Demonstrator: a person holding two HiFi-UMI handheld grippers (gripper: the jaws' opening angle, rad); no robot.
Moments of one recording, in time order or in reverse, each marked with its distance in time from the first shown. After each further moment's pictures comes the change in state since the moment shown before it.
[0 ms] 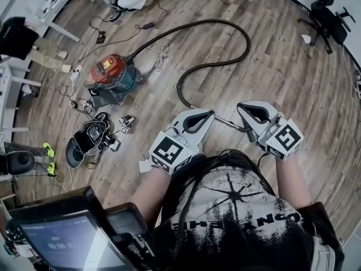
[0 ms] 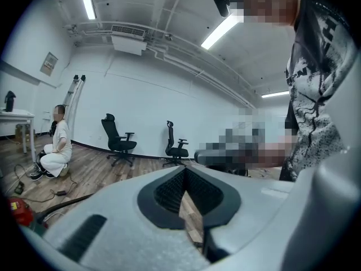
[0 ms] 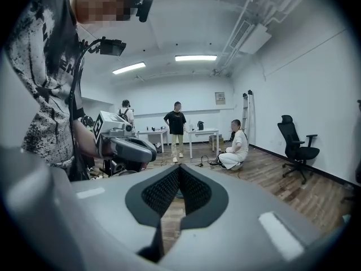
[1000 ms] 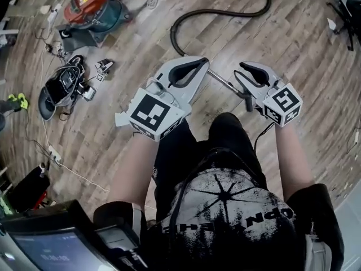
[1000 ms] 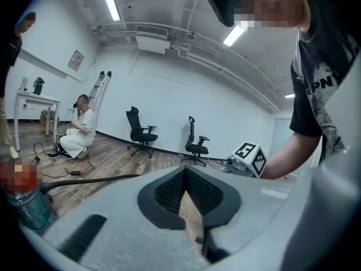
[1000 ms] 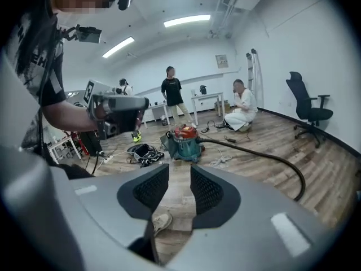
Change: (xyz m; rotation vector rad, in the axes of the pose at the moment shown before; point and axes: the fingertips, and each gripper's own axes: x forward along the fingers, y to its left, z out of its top) left arm 0.033 0.107 -0.127 -0.098 -0.030 0.189; right arm 0.101 -0.063 -0.224 0.106 0.274 0.103
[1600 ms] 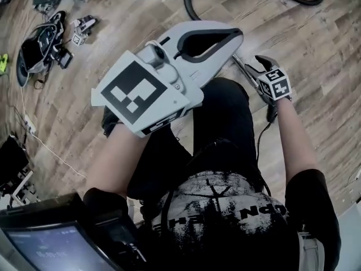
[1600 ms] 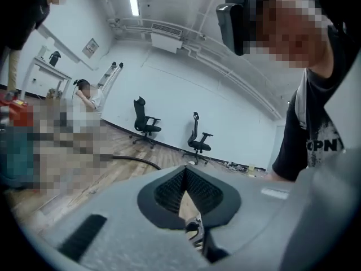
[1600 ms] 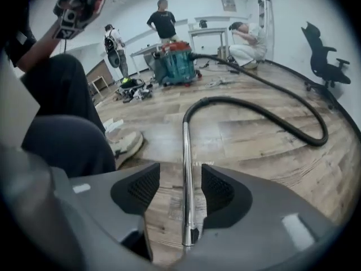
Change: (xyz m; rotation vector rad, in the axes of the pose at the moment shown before) left arm 0.053 0.065 -0.239 -0.093 -0.072 -0.017; right arm 0.215 -0.123 -0.465 -0.011 0.498 -0.022
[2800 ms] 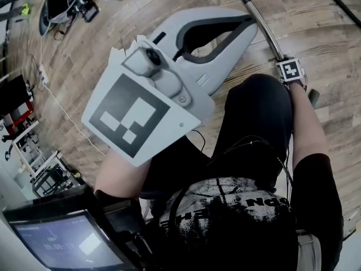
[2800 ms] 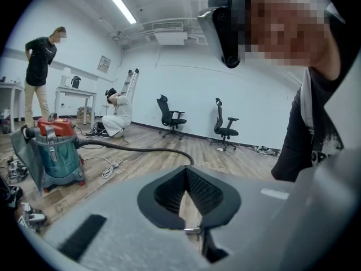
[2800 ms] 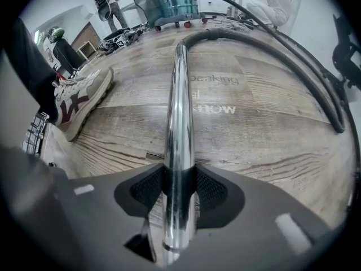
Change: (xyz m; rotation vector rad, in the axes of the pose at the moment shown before) left arm -0.062 0.018 -0.070 0.074 0.096 0.354; right arm 0.171 -0.025 -0.127 -0.046 0.391 -0.058
